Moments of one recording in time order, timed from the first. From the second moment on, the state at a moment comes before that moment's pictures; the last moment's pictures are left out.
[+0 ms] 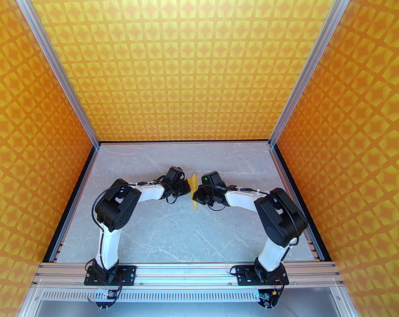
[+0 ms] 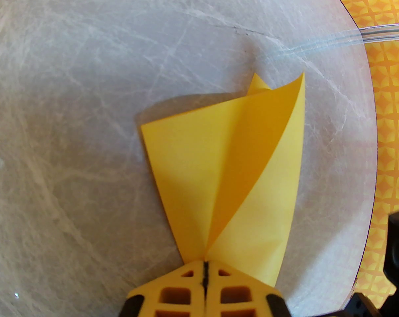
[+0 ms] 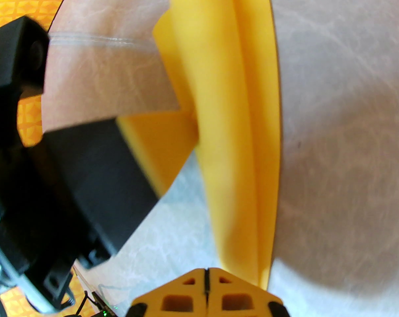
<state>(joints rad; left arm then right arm) -0.61 2.07 1.22 0.02 0.24 -0.83 0.49 1.79 0.92 -0.08 -0.40 0.81</state>
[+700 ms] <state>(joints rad) -0.61 2.07 1.23 0.01 0.24 -0.83 0.47 1.82 0.94 -0.09 -0.40 0.79</state>
